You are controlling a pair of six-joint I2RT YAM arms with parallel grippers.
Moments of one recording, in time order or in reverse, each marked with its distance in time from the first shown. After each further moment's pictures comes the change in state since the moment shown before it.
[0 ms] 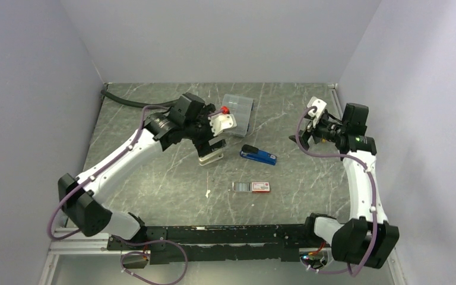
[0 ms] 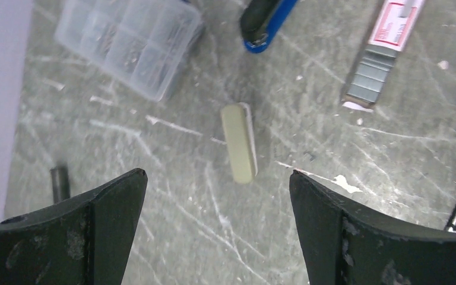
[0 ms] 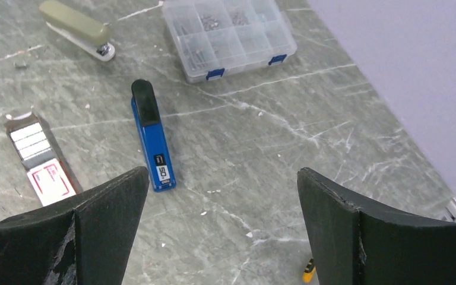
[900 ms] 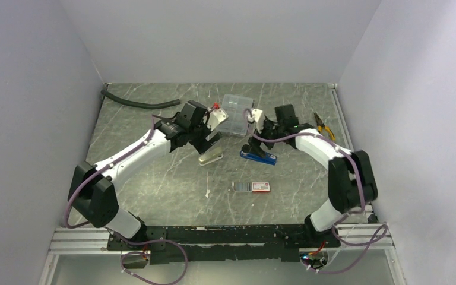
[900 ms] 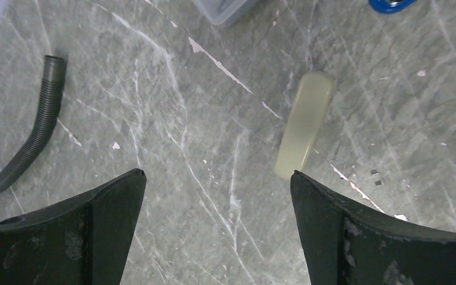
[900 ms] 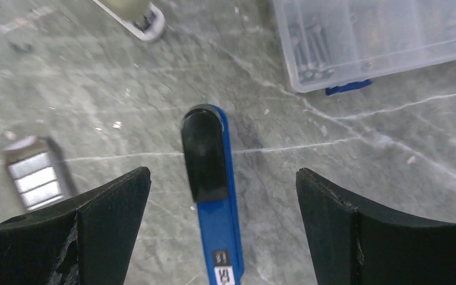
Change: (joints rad) left arm 0.044 0.041 -0.184 0.217 -0.364 -0.239; right arm 0.486 0.401 -0.032 0.280 0.319 0.262
